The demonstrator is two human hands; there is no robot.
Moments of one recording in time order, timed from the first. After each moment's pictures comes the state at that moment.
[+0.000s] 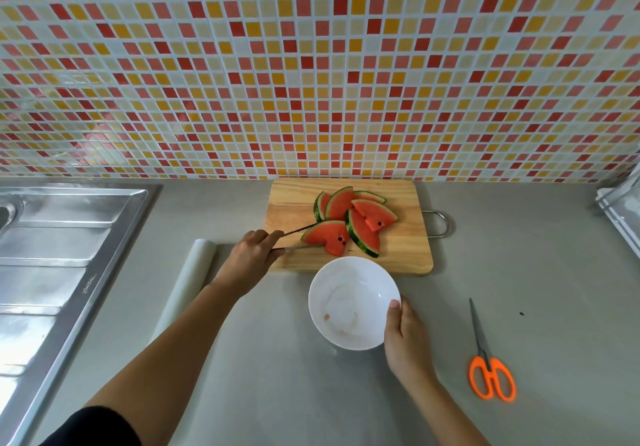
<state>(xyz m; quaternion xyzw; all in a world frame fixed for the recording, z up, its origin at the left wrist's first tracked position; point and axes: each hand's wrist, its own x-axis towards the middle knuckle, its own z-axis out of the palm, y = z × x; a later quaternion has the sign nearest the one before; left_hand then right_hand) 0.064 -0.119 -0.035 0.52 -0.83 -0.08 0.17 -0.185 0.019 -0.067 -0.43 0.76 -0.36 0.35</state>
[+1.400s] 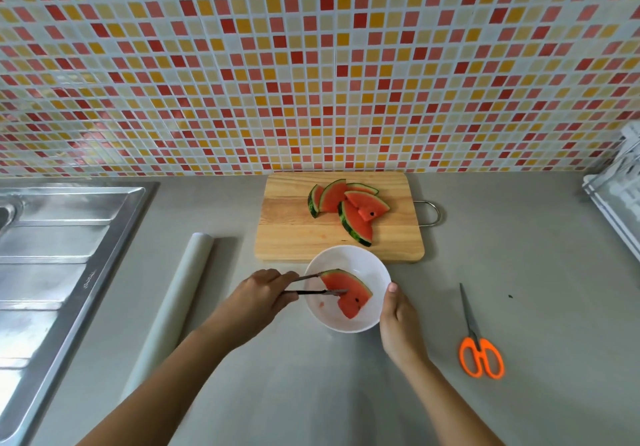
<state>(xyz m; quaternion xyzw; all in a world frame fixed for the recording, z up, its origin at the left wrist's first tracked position) 0.049 -0.030 -0.004 0.46 -0.87 -0.16 0.11 -0.188 0.022 -0.067 -0.41 0.73 -0.40 0.37</state>
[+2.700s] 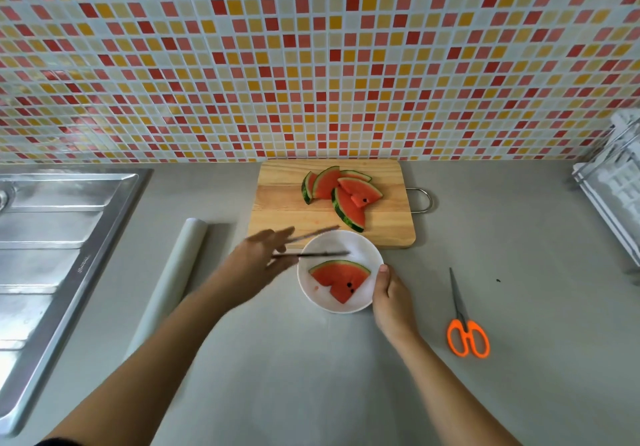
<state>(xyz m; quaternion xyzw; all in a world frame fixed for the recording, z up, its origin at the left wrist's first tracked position) 0.035 -0.046 0.024 0.48 -0.84 -0.20 0.17 -0.194 0.016 -0.067 -0.42 0.74 -0.37 0.37</state>
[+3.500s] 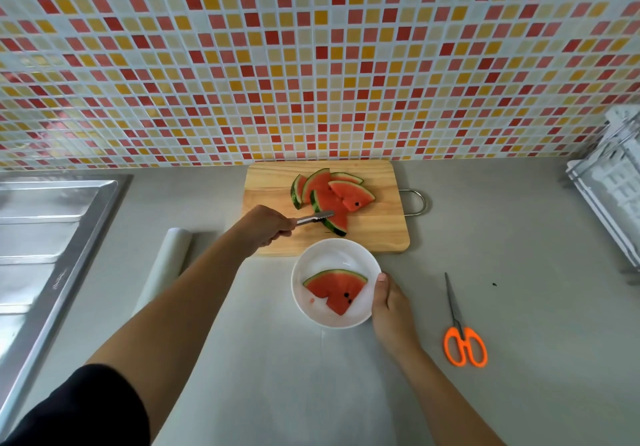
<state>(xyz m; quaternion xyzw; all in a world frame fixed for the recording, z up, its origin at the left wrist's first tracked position) -0.010 -0.144 0.005 0.68 -0.50 -0.53 0.12 -0.202 0.018 -0.075 -0.41 0.73 -0.40 0.37</state>
